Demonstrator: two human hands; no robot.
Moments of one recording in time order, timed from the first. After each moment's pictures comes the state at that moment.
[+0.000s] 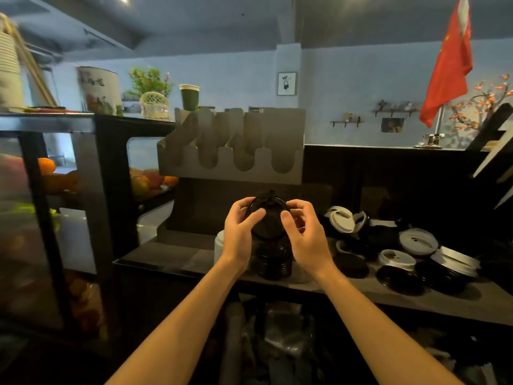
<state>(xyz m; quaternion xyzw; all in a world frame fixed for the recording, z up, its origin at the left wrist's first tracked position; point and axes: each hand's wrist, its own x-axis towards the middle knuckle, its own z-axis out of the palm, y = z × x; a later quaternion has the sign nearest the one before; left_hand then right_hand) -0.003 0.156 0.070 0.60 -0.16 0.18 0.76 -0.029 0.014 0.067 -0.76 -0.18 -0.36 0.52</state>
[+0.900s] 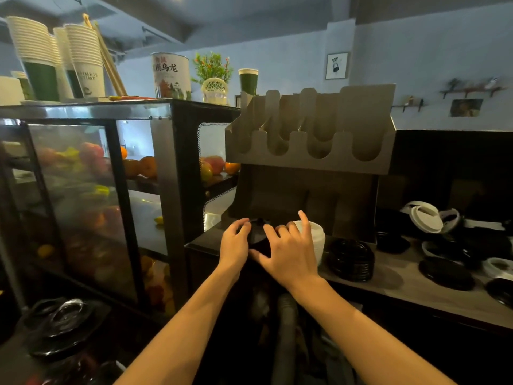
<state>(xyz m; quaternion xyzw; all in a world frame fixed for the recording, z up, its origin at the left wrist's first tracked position) 0.060 0.309 0.001 0.70 0.03 0.22 0.68 0.026 0.176 0.008 -0.89 -0.18 -0.42 -0.02</state>
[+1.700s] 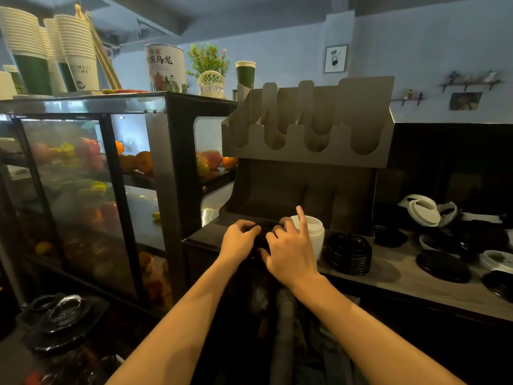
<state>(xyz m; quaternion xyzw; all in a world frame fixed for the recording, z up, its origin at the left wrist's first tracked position) 0.078 0.309 -0.007 0.80 0.03 0.16 0.57 0.024 0.168 0.004 -0.91 -0.20 -0.36 -0.05</state>
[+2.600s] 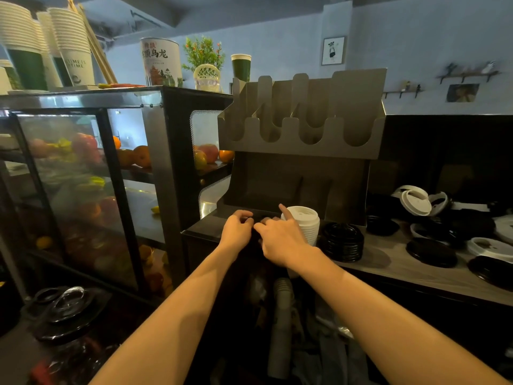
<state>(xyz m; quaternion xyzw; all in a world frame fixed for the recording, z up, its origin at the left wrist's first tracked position) 0.076 0.307 -0.004 0.80 0.04 0.14 0.59 0.027 0.171 0.028 -0.93 -0.27 -0.22 -0.09</state>
